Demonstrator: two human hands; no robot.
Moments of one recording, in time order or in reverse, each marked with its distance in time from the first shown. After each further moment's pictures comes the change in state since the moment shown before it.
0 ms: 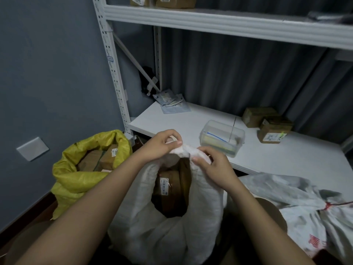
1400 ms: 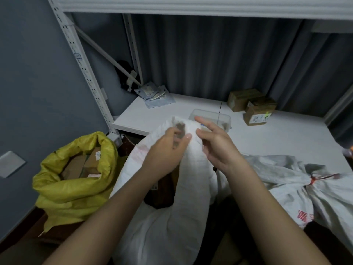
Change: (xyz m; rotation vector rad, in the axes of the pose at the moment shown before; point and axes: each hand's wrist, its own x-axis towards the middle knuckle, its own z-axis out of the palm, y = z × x) left_hand -0.009 0.065 0.074 0.190 0.150 -0.150; right_hand 0.009 -0.021 -0.046 0.971 0.080 0.409
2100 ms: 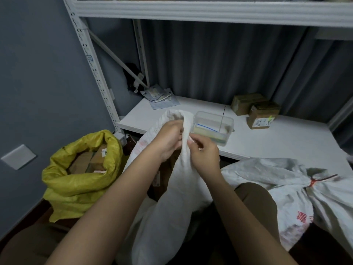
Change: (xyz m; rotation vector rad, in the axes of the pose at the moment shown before) left_hand 0.027 0.016 -0.004 -0.755 -0.103 -0.320; right_hand -0.016 0.050 0.017 -0.749 0.325 -0.393
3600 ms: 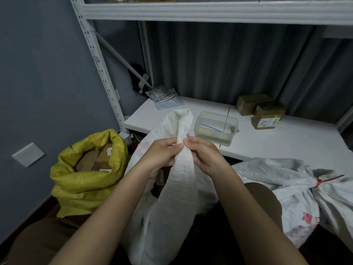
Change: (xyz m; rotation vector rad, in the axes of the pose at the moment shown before) left_hand -0.045 -0.028 -0.029 0.132 -0.022 -0.005; right_hand 0.012 -0.012 -0.001 0.845 -0.401 0.608
